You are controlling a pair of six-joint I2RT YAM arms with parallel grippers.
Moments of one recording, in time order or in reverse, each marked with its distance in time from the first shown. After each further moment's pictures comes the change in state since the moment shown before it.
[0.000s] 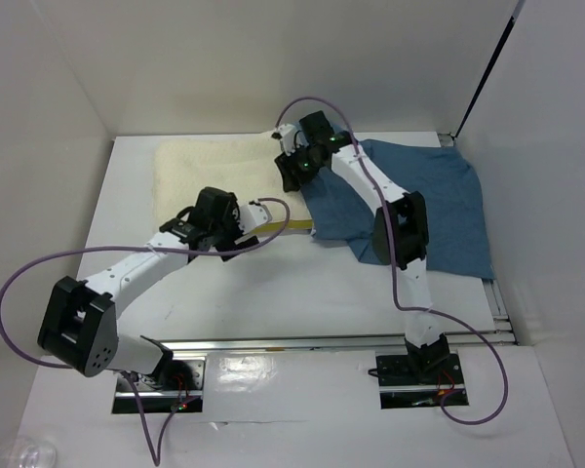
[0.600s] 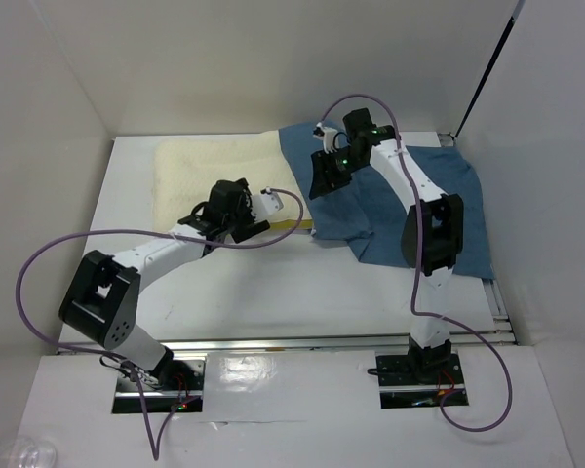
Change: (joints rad) left arm -0.041 0.173 -0.019 0.409 -0.151 0.087; right arm -0.176 -0.245 -0.227 -0.171 -0.300 0.148
